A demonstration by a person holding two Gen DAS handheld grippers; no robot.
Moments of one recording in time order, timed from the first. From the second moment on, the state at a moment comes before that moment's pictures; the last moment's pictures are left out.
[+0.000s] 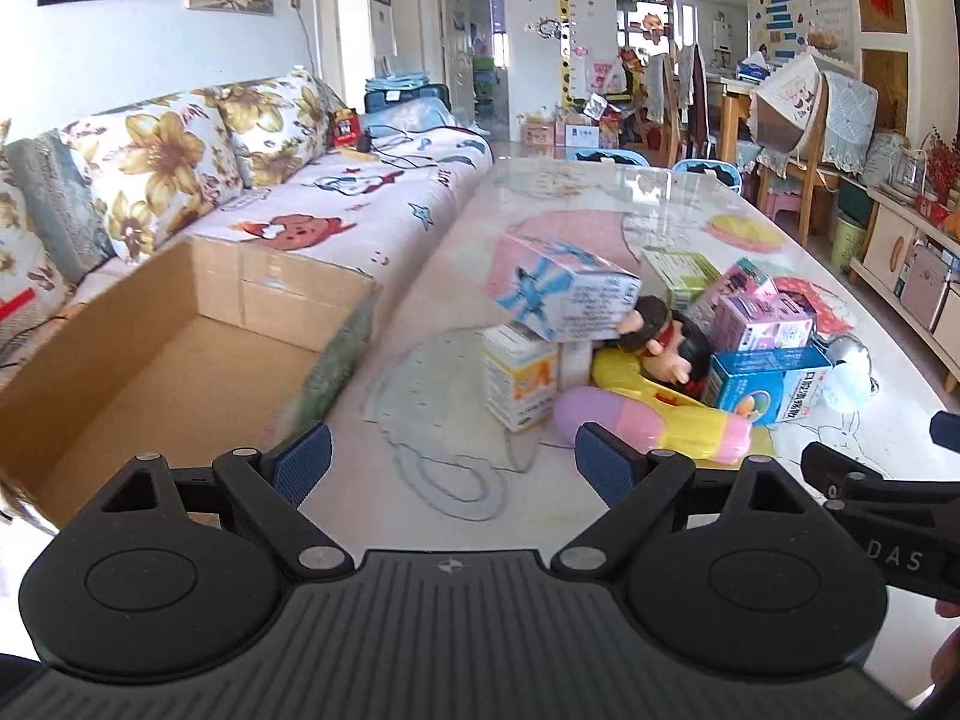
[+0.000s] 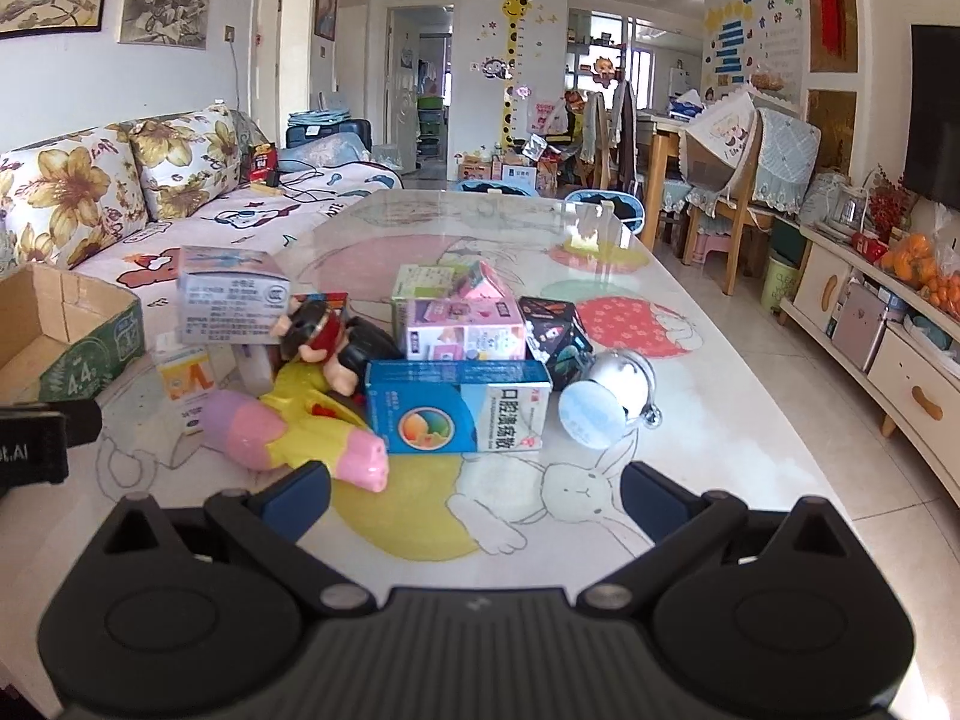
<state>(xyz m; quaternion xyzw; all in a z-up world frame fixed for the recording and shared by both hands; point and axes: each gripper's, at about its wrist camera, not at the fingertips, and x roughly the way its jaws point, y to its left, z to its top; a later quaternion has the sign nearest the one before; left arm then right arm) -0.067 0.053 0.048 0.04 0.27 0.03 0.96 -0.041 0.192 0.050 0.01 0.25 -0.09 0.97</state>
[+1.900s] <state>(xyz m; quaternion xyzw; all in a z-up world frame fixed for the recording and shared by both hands) -0.044 0.038 0.032 0.08 0.17 -0.07 0.98 -0.073 0.203 0.044 0.02 0.23 -0.07 0.97</state>
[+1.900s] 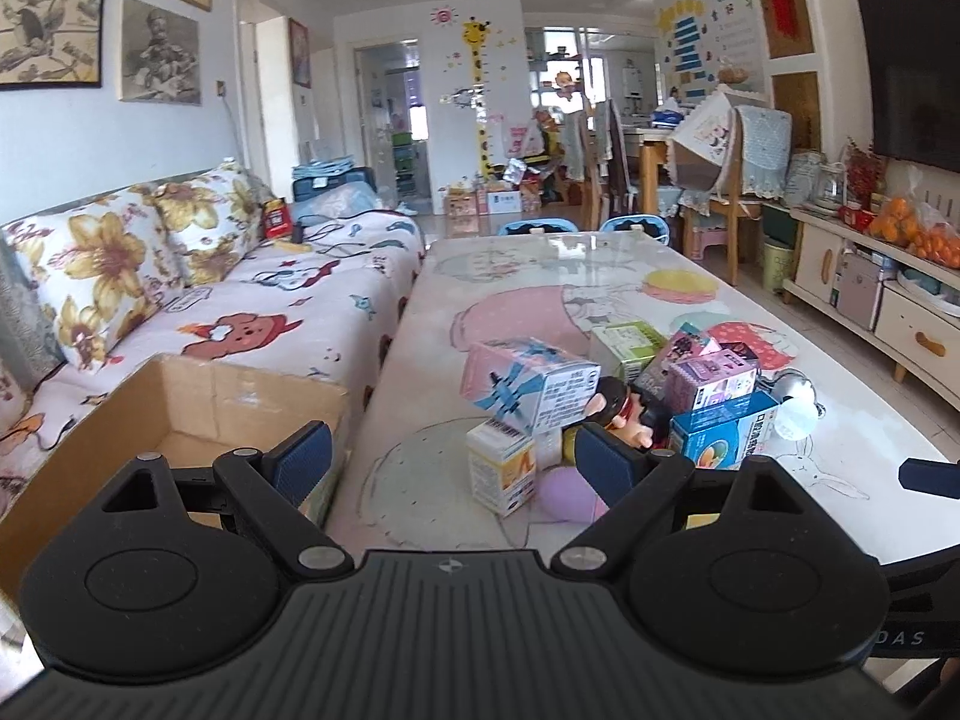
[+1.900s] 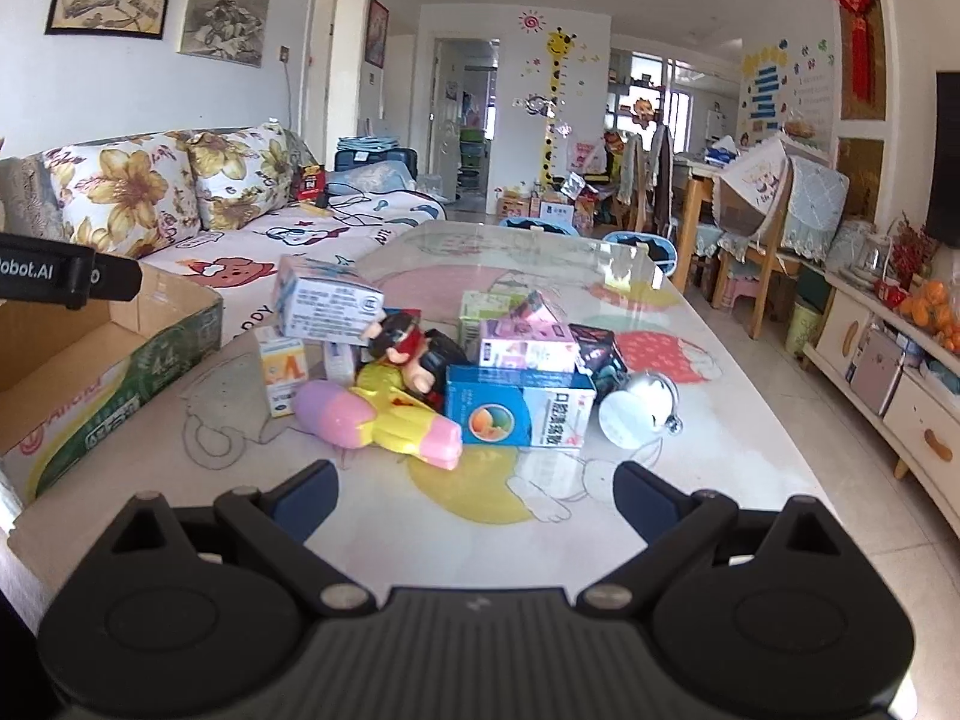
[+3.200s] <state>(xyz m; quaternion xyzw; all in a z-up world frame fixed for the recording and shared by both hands) -0.004 0.045 0.019 0.25 0.21 -0.31 0.89 0.041 0.080 0.033 0.14 0.24 -0.09 0.96</state>
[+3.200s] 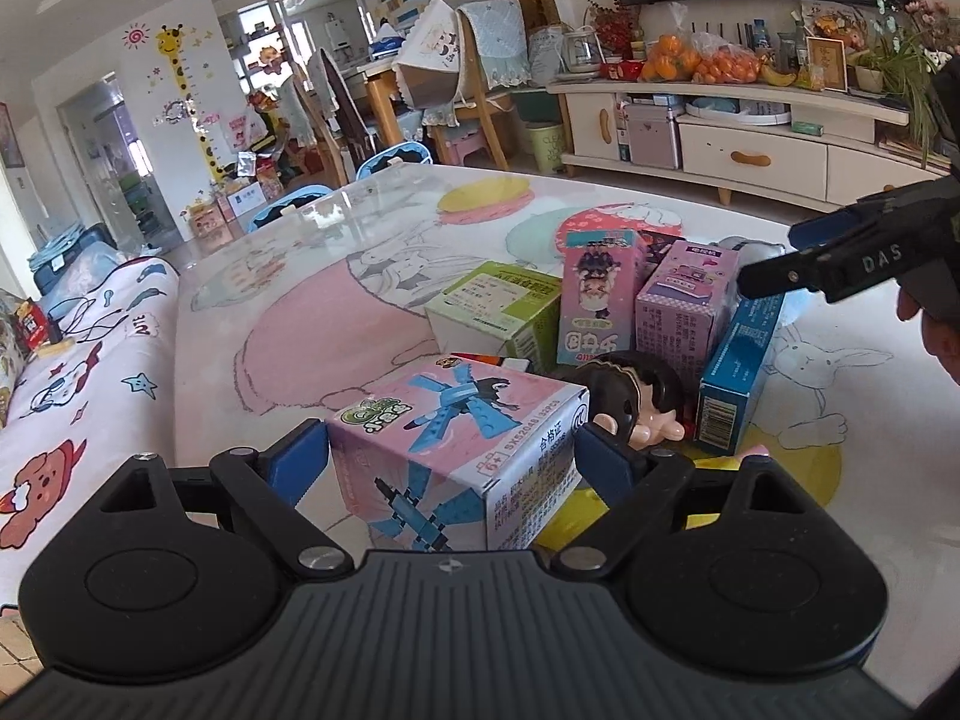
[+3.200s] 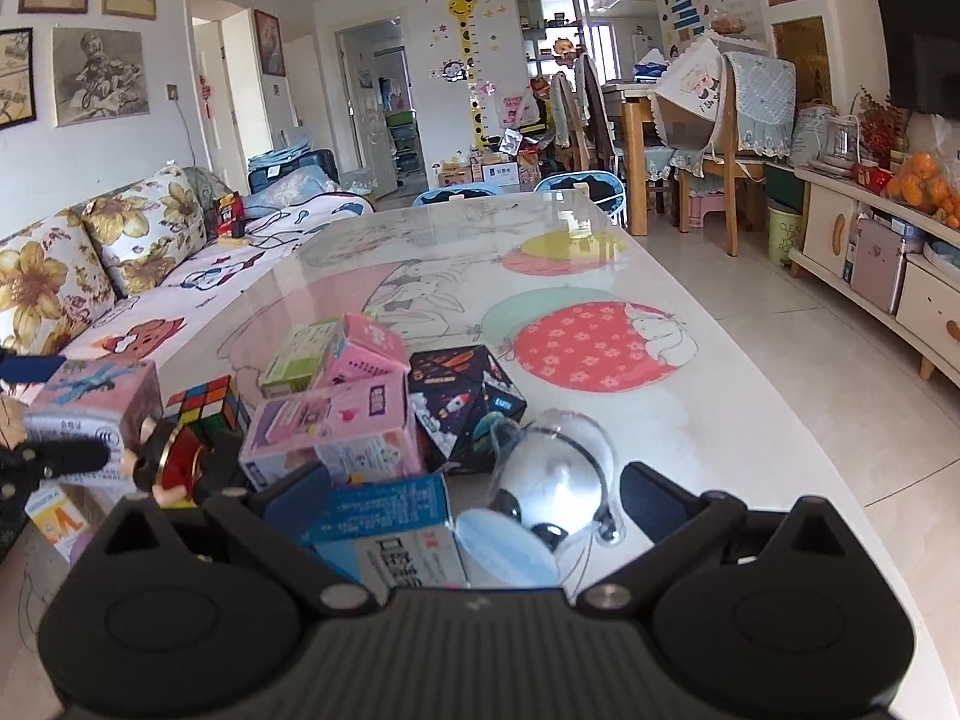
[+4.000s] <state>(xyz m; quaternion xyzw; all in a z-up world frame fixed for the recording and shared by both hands) -0.032 0.035 -0.003 0.27 0.21 -0.33 0.88 0.049 0.046 0.023 0.14 0.26 -0.12 0.95</state>
